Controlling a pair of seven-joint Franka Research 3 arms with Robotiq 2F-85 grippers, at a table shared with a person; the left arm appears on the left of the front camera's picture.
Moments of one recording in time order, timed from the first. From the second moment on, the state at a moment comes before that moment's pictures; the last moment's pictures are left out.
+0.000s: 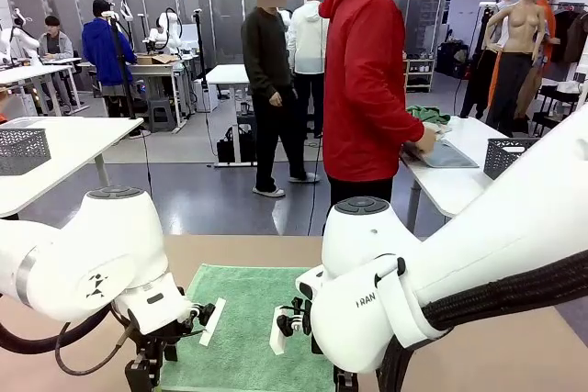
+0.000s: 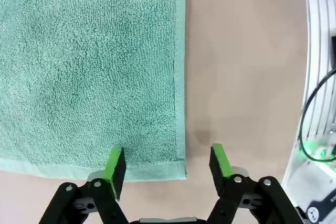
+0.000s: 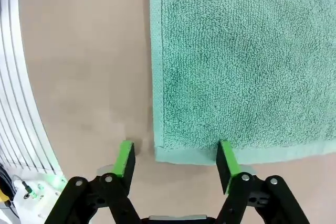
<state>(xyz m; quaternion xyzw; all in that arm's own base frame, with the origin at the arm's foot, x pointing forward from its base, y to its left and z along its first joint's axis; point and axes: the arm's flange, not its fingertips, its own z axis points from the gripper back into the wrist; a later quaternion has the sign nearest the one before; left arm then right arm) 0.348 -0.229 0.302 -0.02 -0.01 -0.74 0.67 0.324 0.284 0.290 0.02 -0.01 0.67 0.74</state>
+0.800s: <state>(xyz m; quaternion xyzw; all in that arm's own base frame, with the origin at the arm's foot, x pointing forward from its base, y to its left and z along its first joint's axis) 0.349 -0.231 0.307 0.00 -0.01 -0.74 0.67 0.329 0.283 0.294 0.01 -0.01 0.67 0.74</state>
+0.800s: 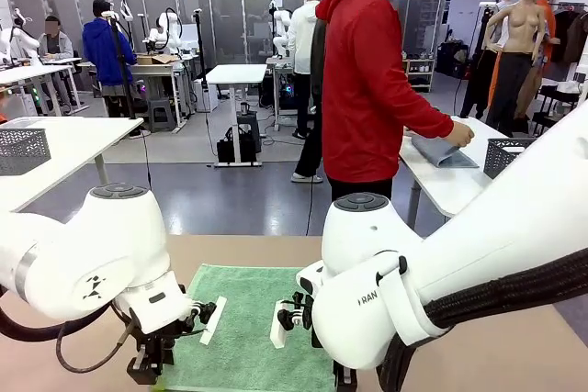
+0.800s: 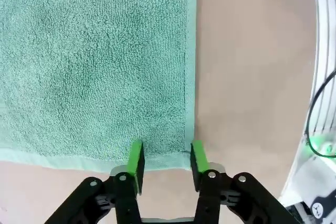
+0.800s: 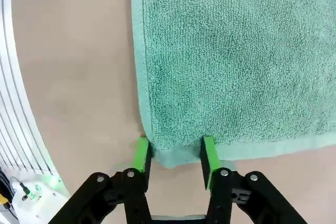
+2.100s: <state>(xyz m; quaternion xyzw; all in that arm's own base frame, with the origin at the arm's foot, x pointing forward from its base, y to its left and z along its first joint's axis) 0.348 -0.231 0.305 0.00 -0.01 -0.74 0.67 0.332 0.283 0.296 0.00 -0.01 0.67 0.75</state>
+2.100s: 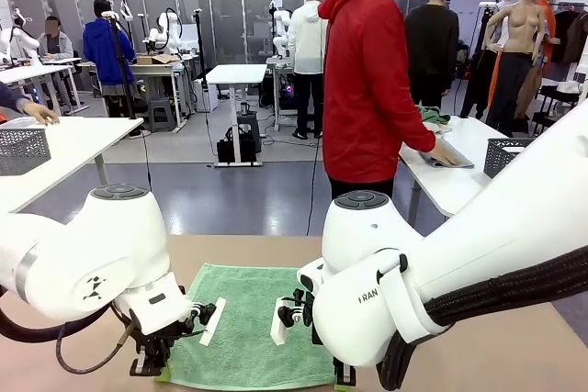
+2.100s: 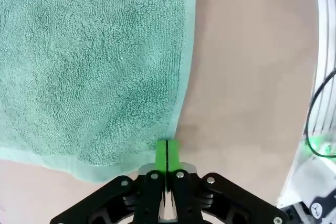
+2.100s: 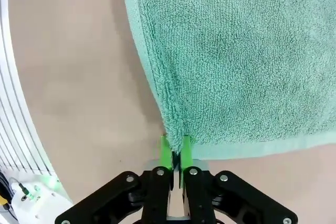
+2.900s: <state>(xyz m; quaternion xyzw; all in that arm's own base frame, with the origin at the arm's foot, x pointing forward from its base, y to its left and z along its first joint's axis) 0.348 -0.224 0.377 0.04 -0.07 -0.73 0.67 0.332 0.284 0.322 -0.01 -0.04 0.67 0.74</state>
